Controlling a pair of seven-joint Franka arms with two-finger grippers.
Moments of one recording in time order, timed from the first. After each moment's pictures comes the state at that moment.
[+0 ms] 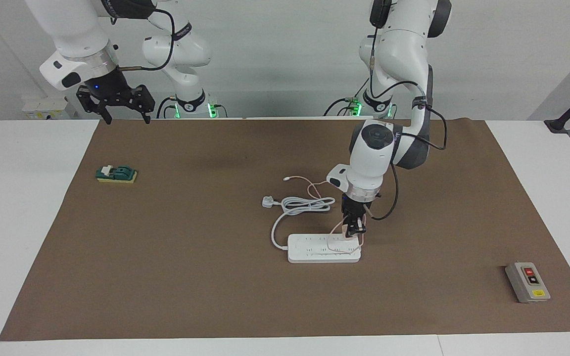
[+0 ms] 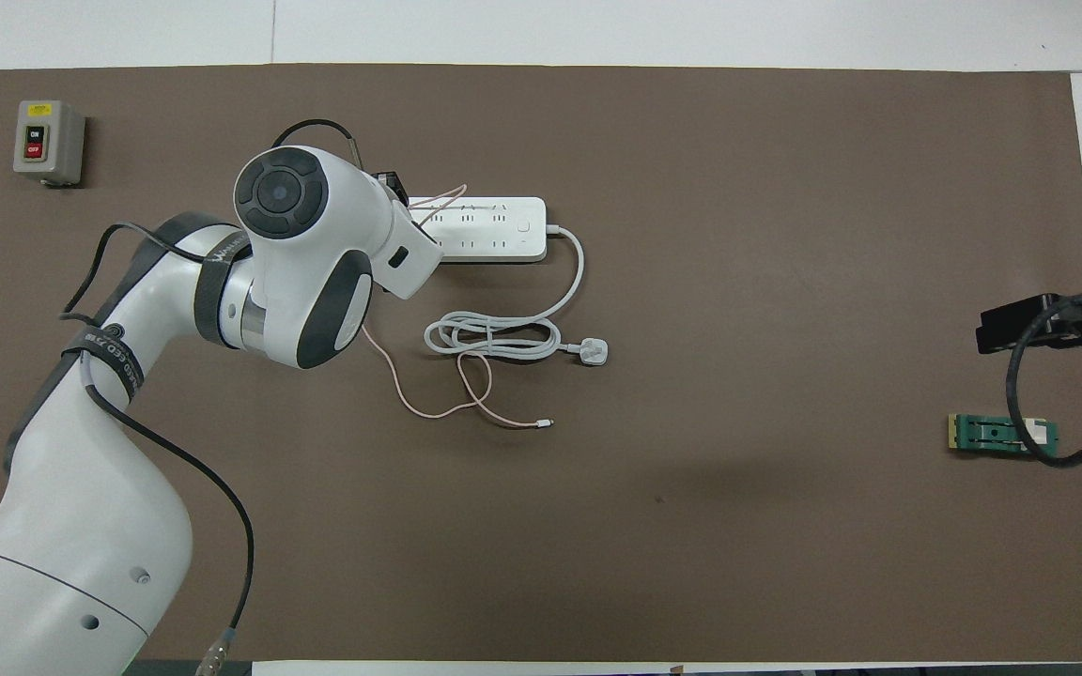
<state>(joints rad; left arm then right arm) -0.43 0.44 0.00 -1.72 -0.05 2.36 1.17 -0.06 -0.11 0.06 -1.67 -0.01 1.50 0.00</state>
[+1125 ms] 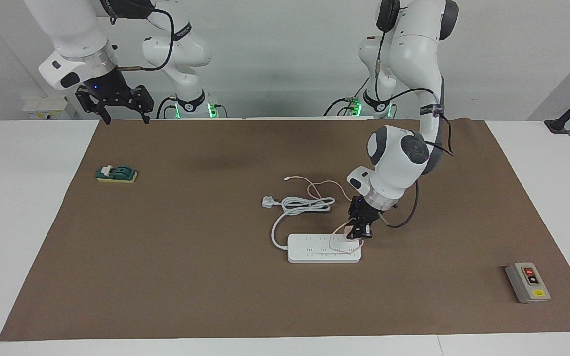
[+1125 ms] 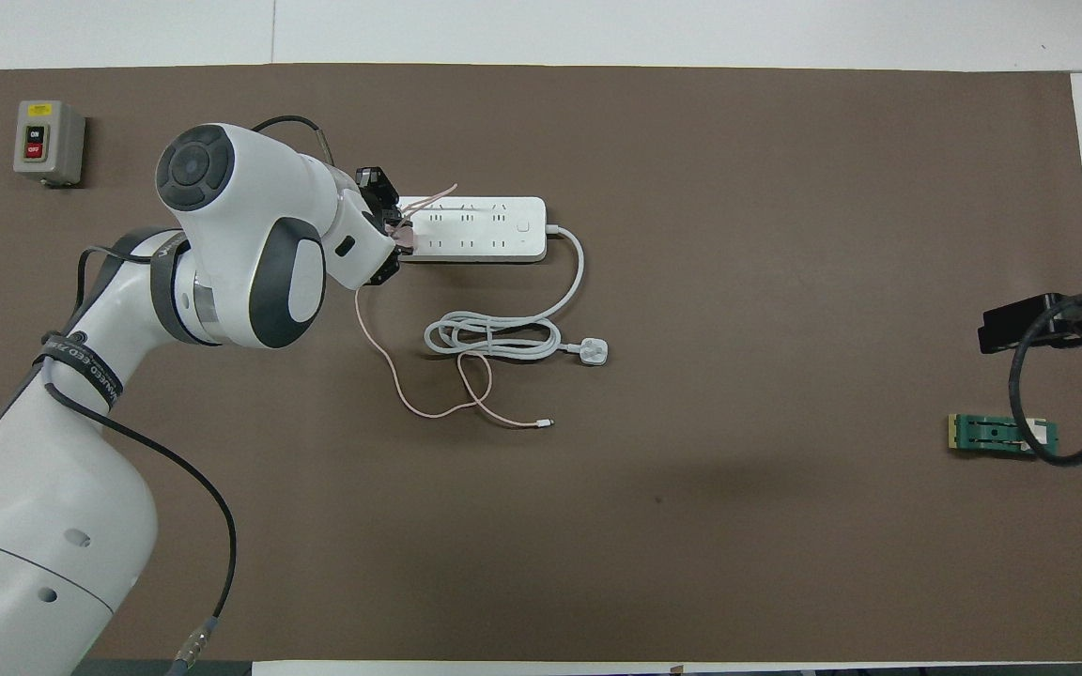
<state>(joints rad) -0.34 0.45 -0.04 -1.71 -0.27 2.34 1.48 -0.06 -0.11 0.06 -1.67 -0.01 1.50 0.00</state>
